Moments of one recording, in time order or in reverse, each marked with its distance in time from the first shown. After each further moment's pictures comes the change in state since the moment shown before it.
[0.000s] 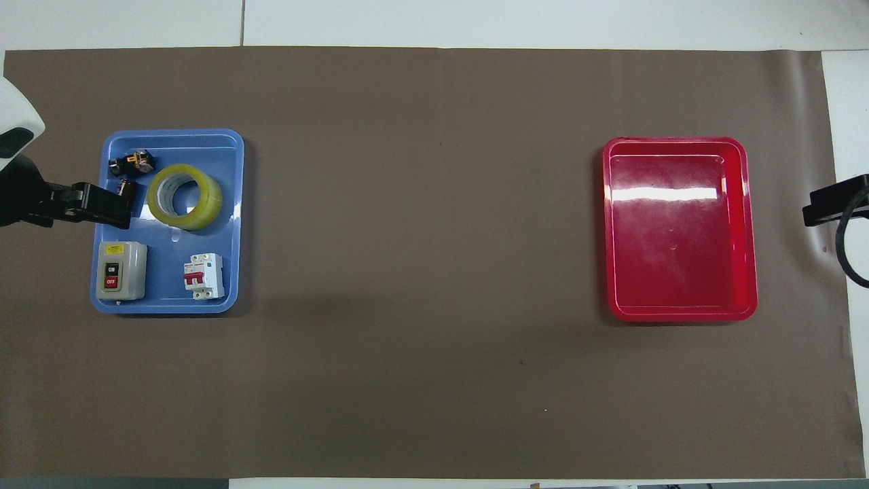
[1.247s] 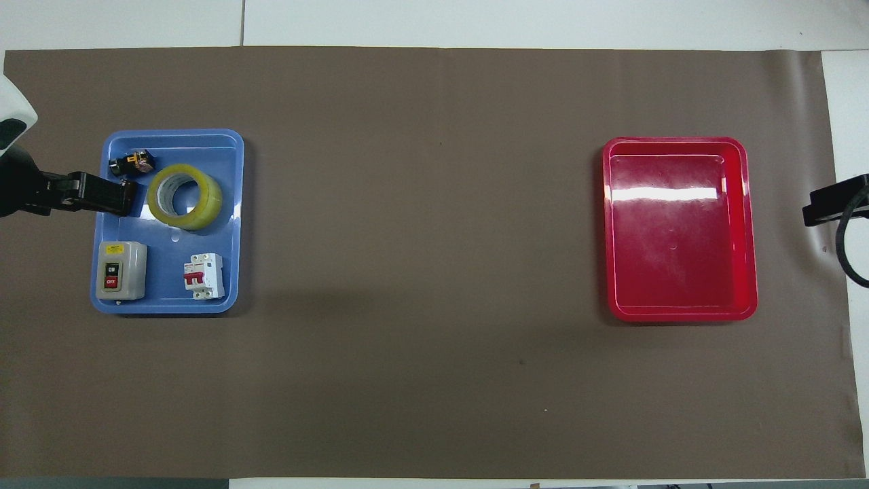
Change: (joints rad) left arm 0.000 -0.002 0.003 0.001 0.000 0.049 -0.029; right arm 0.000 0.000 0.000 0.000 0.000 0.000 0.000
